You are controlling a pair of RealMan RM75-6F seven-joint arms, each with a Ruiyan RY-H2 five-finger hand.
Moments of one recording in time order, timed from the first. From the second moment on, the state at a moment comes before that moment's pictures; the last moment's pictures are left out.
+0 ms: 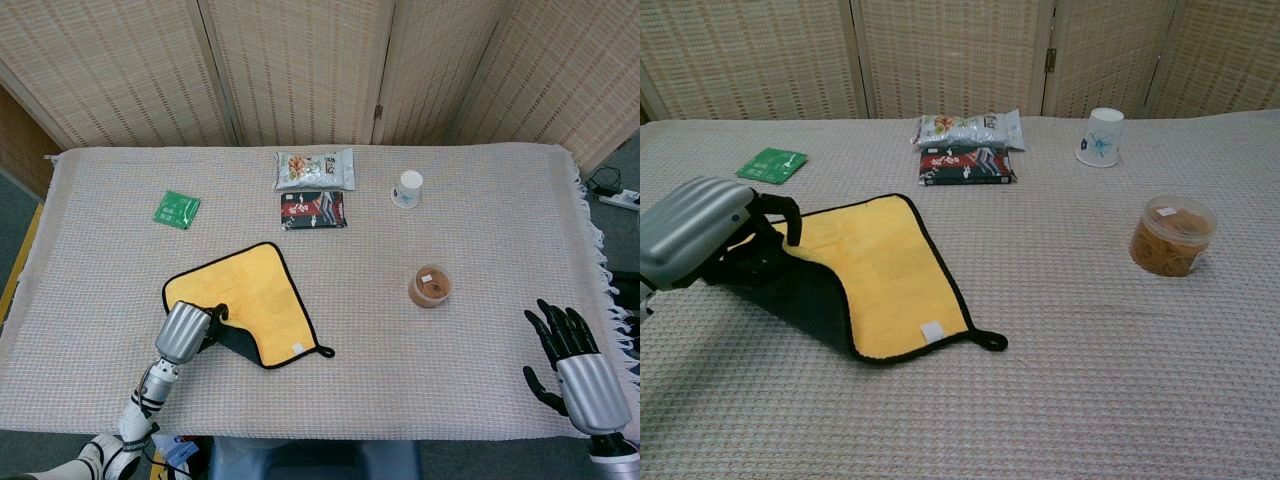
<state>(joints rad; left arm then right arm) -0.46 -1.87 -0.07 -0.82 1.70 1.46 -0.06 -0.01 -1.10 -0.03 -1.66 -1.72 1.62 -0.03</state>
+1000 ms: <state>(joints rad) -0.85 -2.16 -0.19 -0.24 1.52 1.13 -0.33 -0.02 -1.05 0.04 -1.64 -1.55 1.61 0.09</state>
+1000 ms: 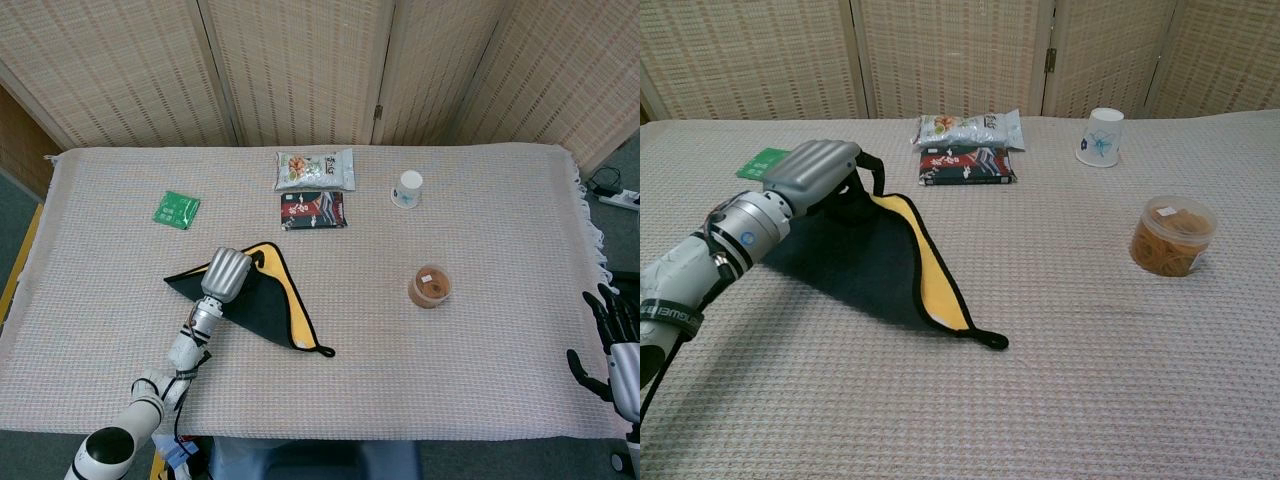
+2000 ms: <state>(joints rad) -0.99 -2.23 -0.20 -0.11 1.43 0.93 -0.32 -0.04 -1.04 0.07 -1.63 -1.50 1.60 0.12</state>
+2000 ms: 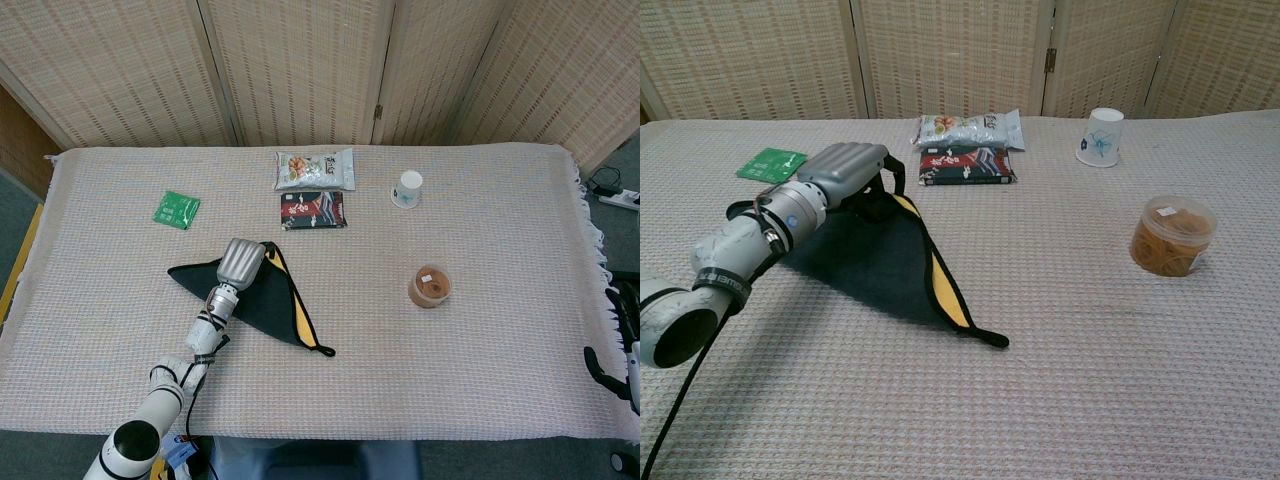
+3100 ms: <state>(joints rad) -1.07 -2.25 -0.23 -0.08 1.36 0.82 -0.30 -0.04 -1.03 0.08 -1.63 -1.46 1.59 0.14</state>
